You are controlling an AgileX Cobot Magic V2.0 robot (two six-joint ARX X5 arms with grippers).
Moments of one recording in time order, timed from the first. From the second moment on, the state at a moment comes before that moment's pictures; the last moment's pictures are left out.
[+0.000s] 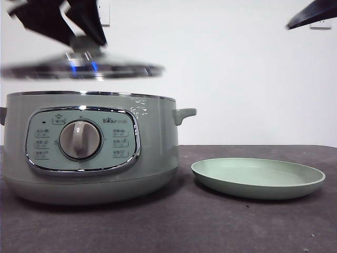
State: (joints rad) left arm -0.47 1.17 1.06 -0.41 -0.04 -0.03; right arm 0.32 1.03 1.04 -0.63 -0.49 0.09
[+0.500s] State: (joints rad) left arm -0.47 0.74 1.06 -0.49 -0.43 0.01; right arm 0.74 1.63 1.56 -0.69 -0.21 0.11
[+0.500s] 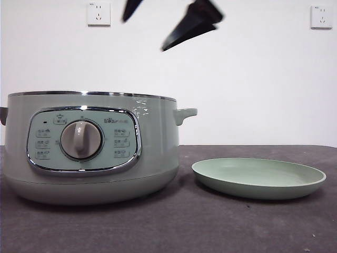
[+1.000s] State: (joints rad) left arm -0.47 0.61 1.06 -0.58 -0.50 0.04; right arm 0.87 2.04 1.88 -0.82 0.03 0.11
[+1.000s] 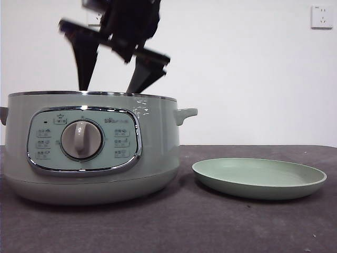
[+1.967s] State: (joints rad) left arm -0.47 0.62 1.06 -0.63 -0.49 0.04; right arm 0.87 2.17 1.88 -0.79 0.03 0.13
